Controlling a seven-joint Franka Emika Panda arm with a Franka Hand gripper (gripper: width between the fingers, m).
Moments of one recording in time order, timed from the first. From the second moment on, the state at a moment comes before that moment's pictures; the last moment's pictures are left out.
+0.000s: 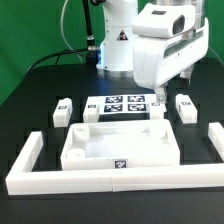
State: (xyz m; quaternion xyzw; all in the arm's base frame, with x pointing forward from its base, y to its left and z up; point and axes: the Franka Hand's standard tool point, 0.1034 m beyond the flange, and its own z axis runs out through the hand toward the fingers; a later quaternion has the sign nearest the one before) arm 0.564 0.057 0.114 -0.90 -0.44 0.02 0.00
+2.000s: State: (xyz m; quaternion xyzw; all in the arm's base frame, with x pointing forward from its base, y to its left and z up) arm 0.497 -0.046 0.014 -0.72 -0.70 0.02 0.04
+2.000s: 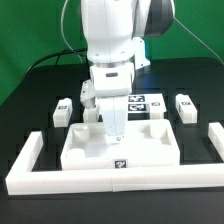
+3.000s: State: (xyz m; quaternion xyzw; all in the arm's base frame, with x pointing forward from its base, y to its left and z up) arm 0.497 -0.046 0.014 -0.72 -0.70 0.02 0.04
